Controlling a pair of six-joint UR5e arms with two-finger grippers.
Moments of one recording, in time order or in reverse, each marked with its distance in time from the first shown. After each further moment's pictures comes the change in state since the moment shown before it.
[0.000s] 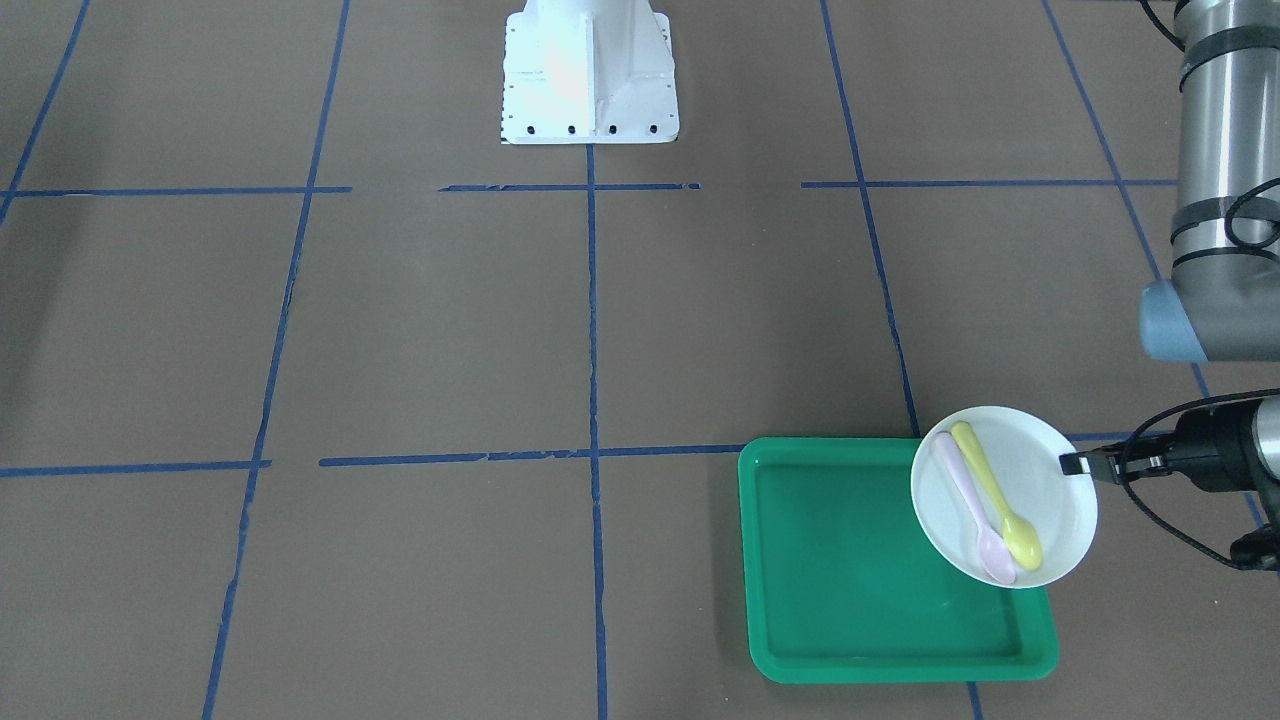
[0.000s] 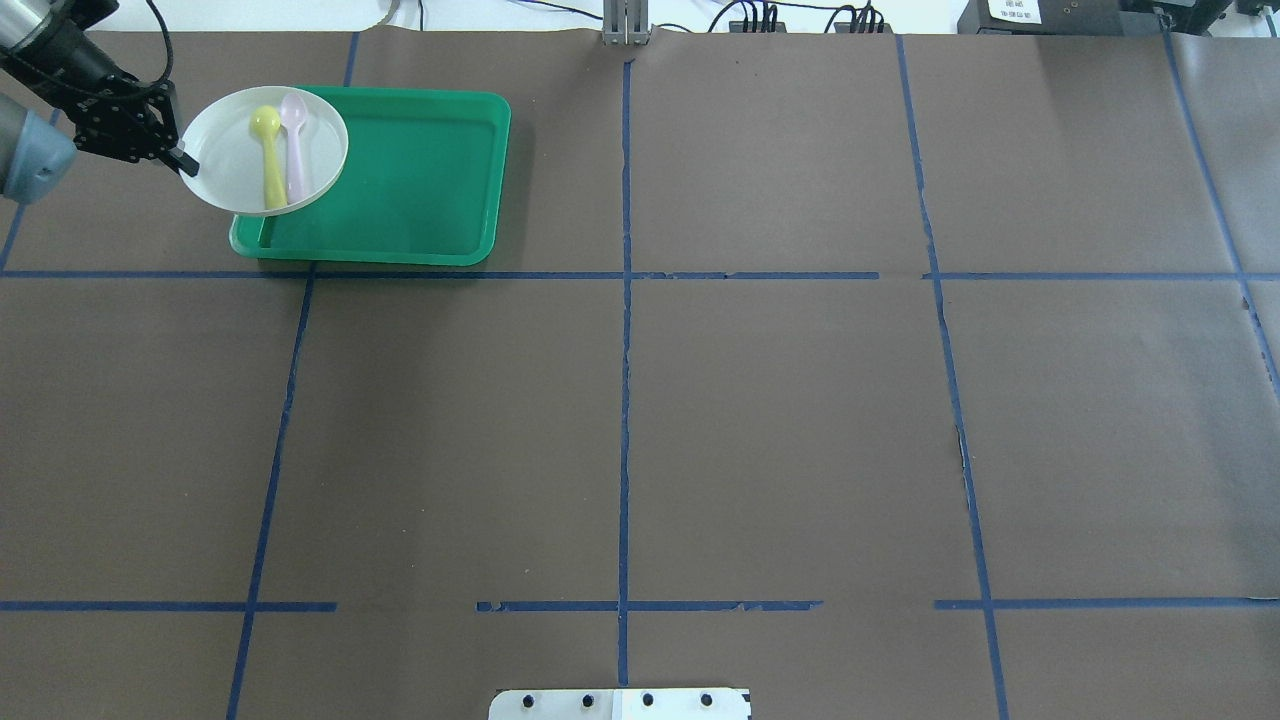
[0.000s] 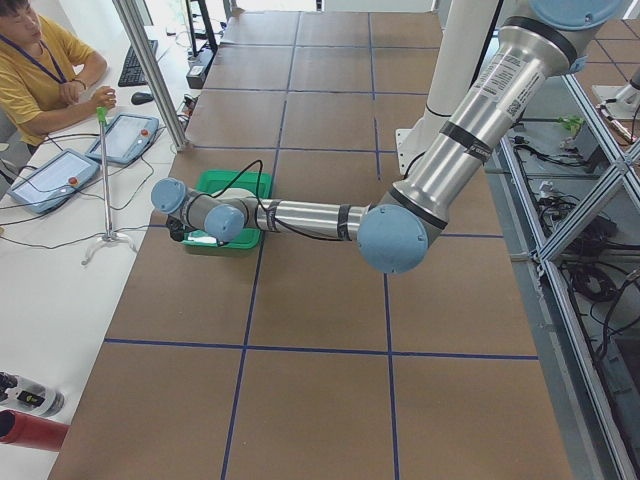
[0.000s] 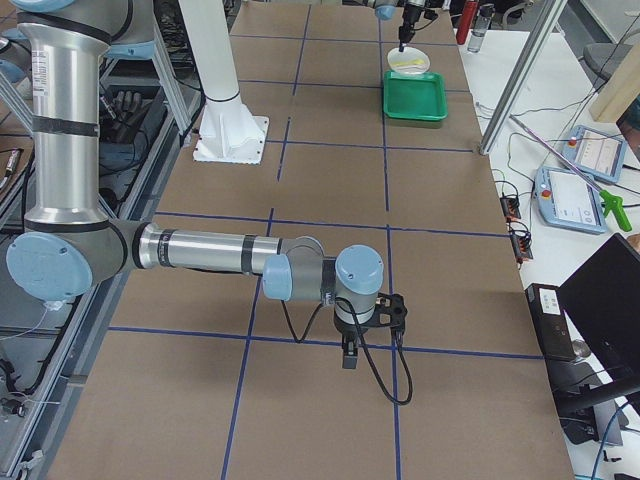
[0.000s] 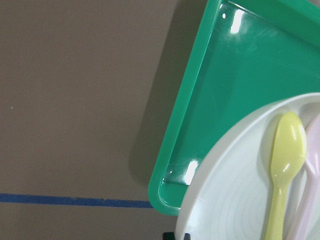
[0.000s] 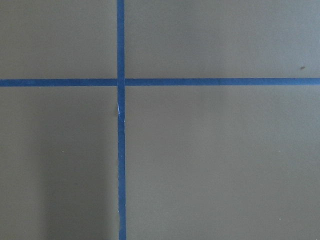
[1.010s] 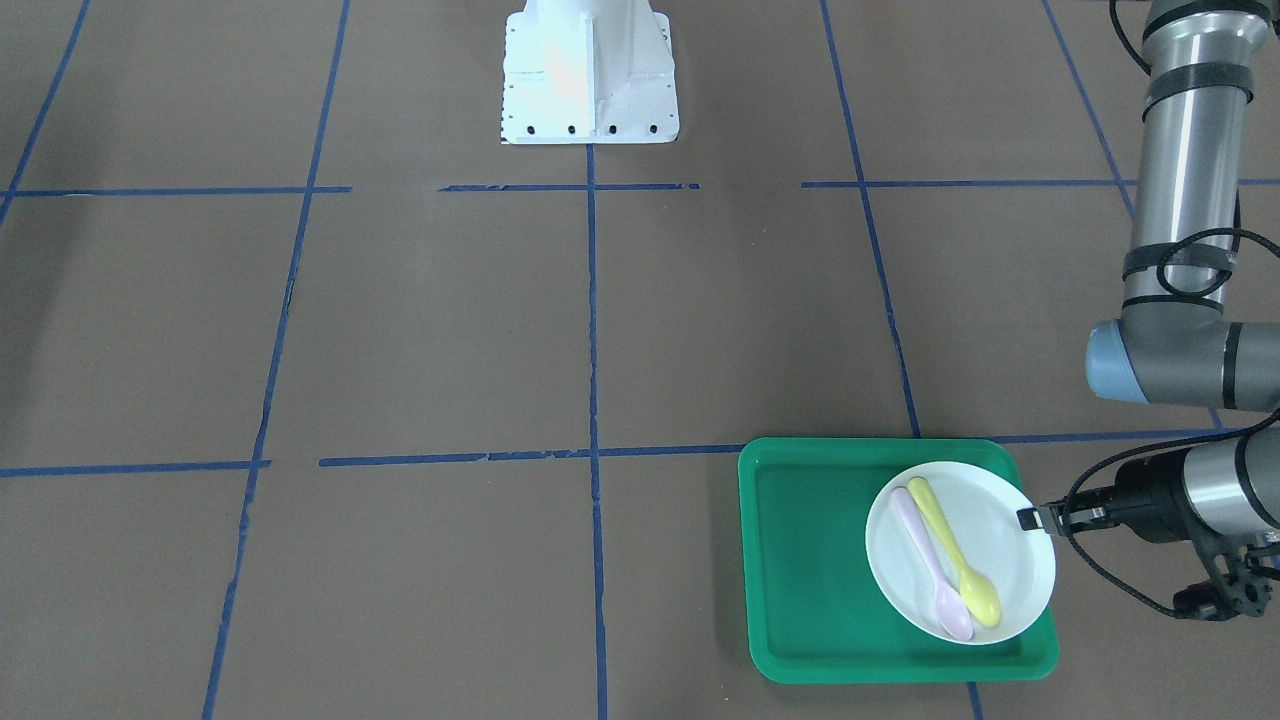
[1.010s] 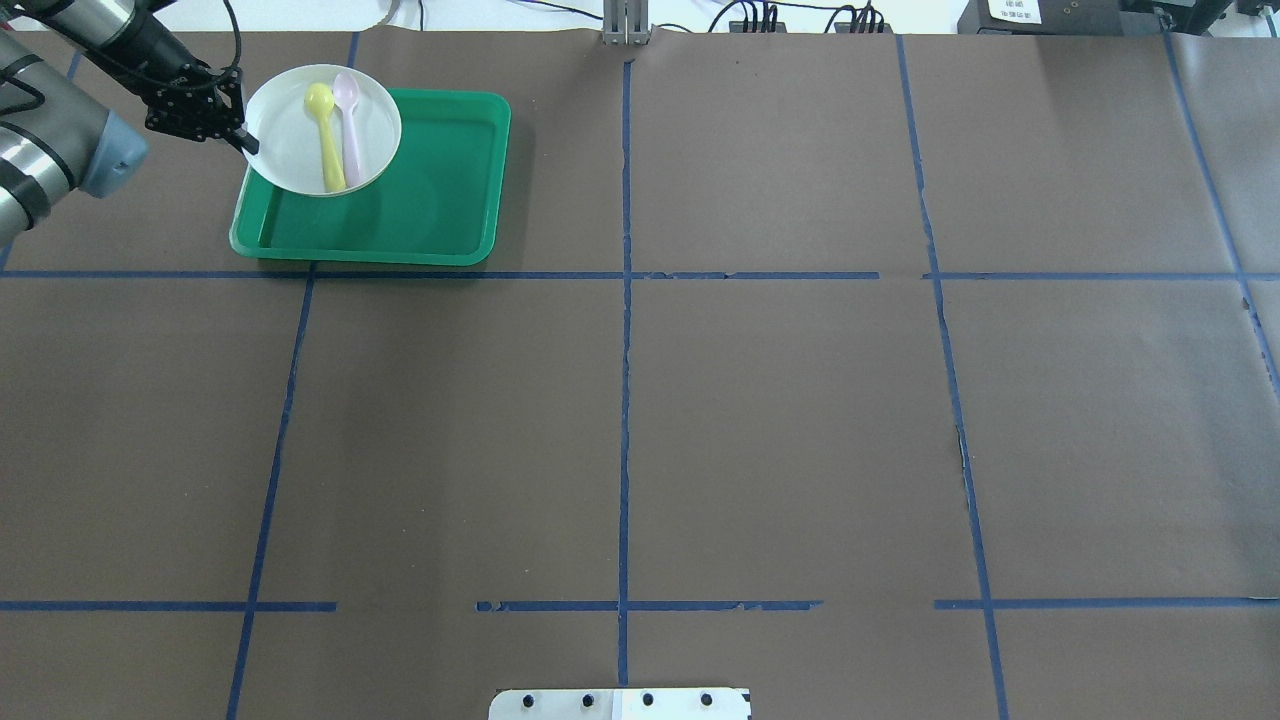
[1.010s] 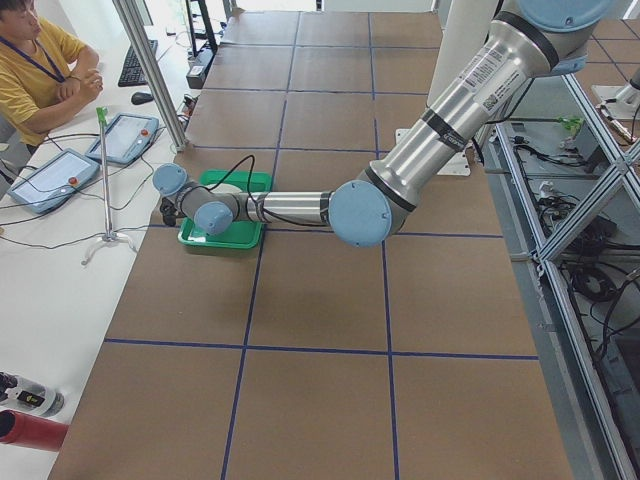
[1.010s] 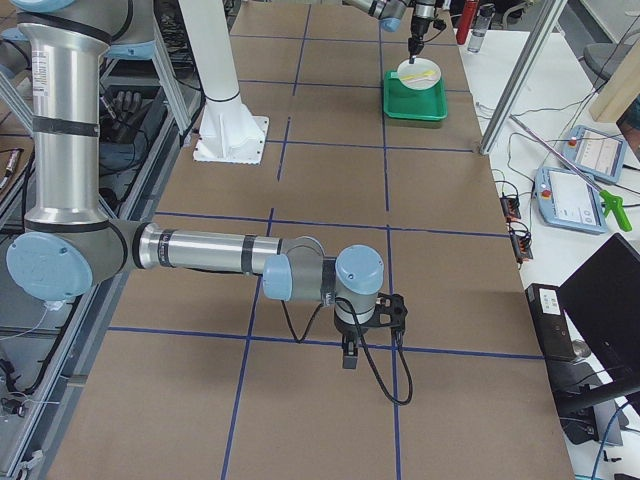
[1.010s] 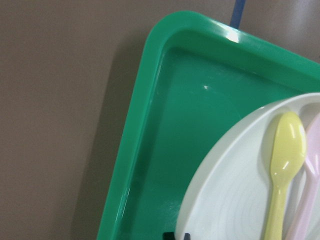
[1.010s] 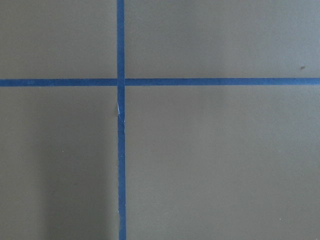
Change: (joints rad) left arm 0.046 -0.110 0.159 -0.267 0.131 -0.160; right arm 0.000 0.000 0.000 0.000 0.000 0.000
